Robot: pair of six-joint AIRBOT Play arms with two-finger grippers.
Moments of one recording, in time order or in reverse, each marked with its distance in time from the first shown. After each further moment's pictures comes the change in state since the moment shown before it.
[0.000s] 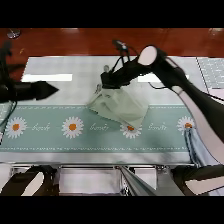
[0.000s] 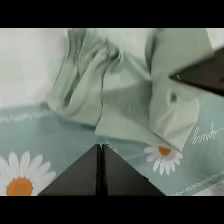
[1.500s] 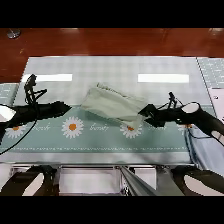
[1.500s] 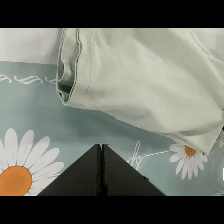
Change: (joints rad) left arm -0.093 0.000 -0.296 -0.041 0.259 0.004; right arm -0.414 0.425 -1.062 0.359 -0.316 -0.061
